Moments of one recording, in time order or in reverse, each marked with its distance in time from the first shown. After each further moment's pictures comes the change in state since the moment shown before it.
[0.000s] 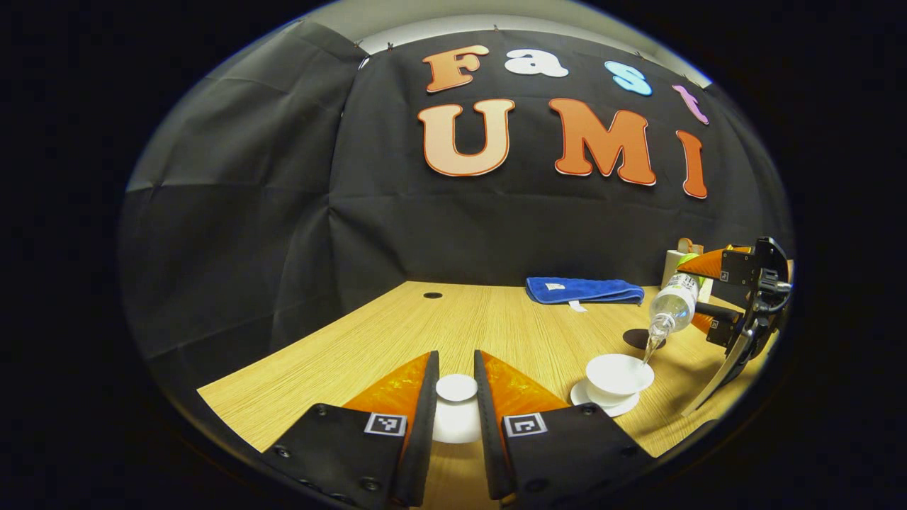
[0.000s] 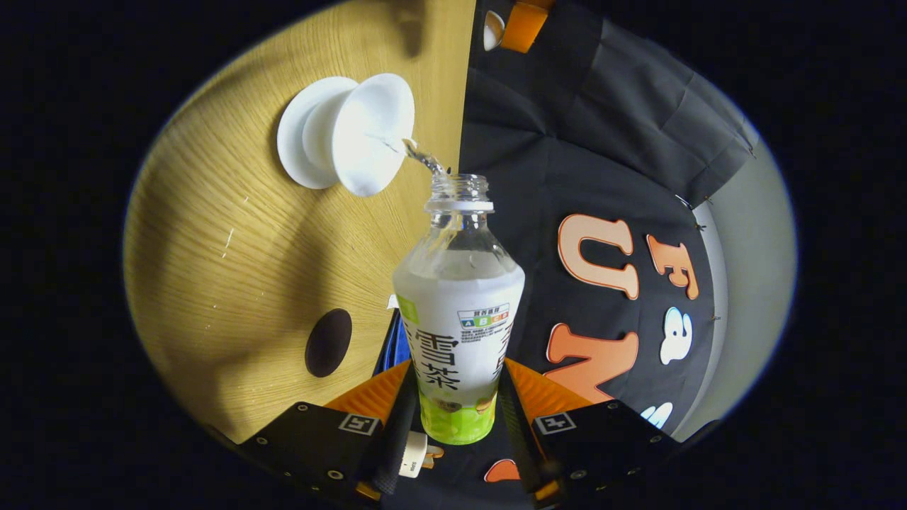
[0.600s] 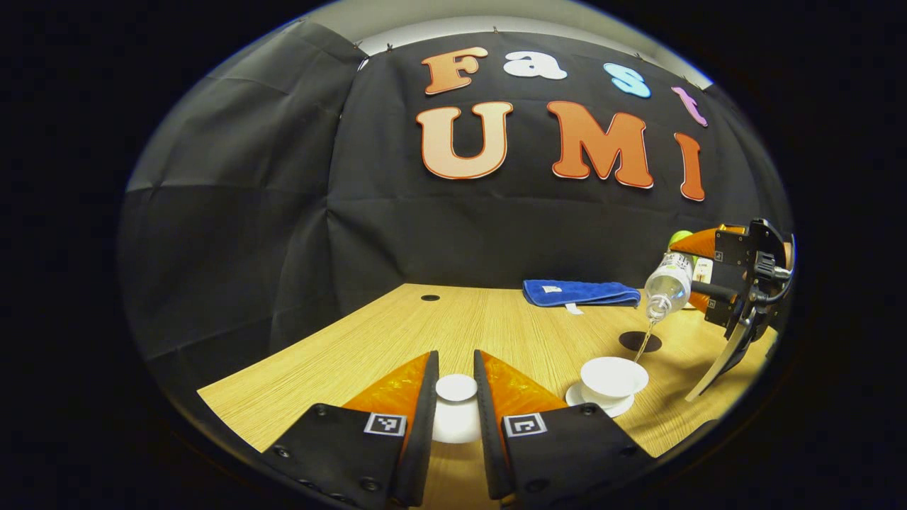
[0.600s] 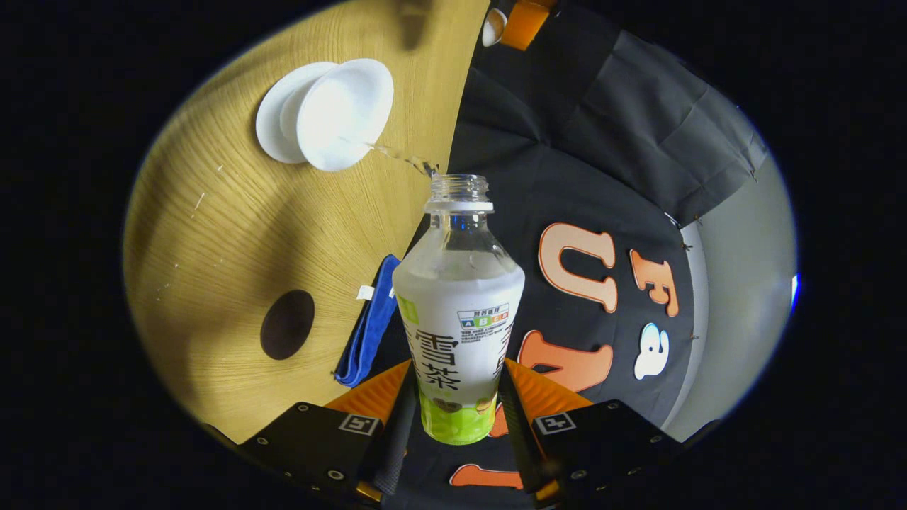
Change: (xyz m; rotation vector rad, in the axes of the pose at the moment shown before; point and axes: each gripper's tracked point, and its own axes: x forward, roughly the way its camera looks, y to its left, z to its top) left arm -0.002 -0.003 0.001 0.004 -0.005 -0.014; right arm 0.009 -0.041 -0.004 -0.113 -0.023 -0.086
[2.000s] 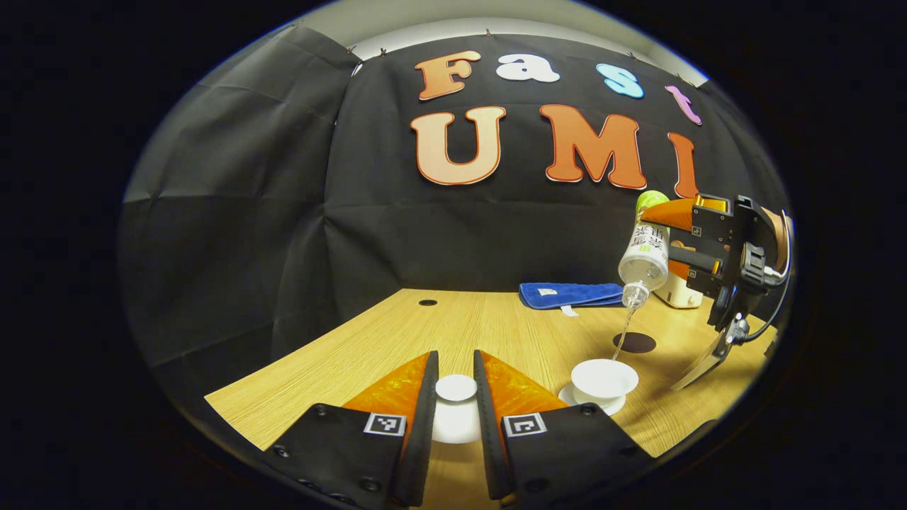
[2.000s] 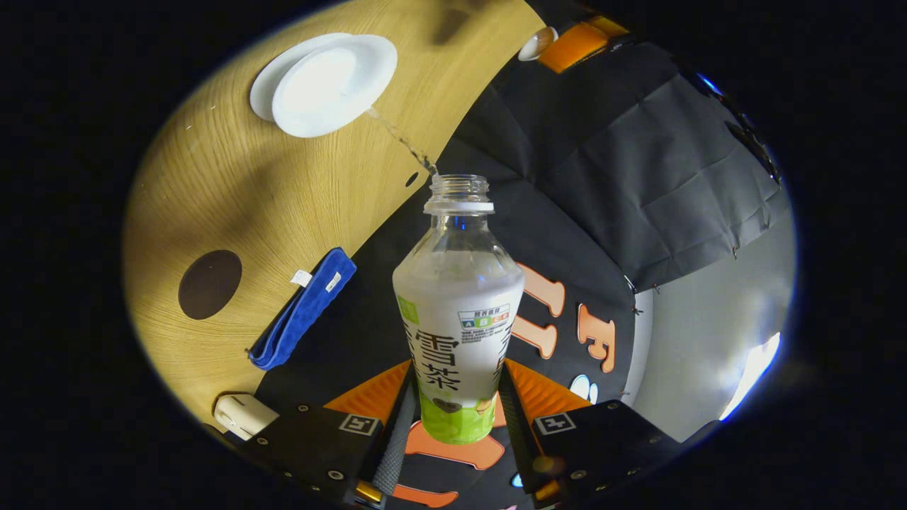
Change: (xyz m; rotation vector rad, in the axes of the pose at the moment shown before) left arm -0.011 -0.003 0.010 0.018 -0.010 0.000; right arm 0.019 -0.053 0.019 -0.250 -0.101 -0.188
